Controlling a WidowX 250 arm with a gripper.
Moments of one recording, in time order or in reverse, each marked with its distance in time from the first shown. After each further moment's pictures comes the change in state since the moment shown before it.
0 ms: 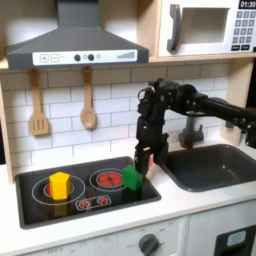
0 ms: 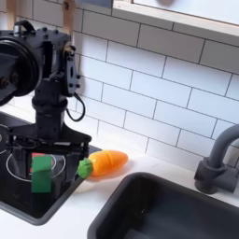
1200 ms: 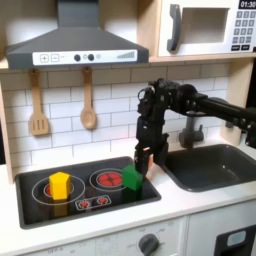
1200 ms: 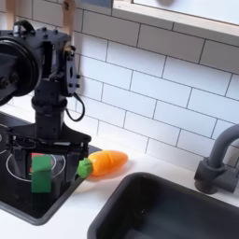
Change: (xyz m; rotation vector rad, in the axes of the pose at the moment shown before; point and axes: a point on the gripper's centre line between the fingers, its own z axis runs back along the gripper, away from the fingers) arm 0.000 0.000 0.000 -0.001 -0.003 0.000
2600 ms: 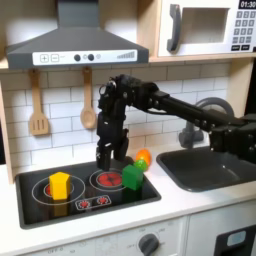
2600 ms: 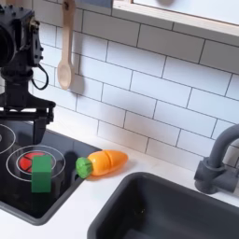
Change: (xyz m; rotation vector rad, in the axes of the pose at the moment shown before) arm 0.061 0.052 0.002 0.037 -0.025 0.172
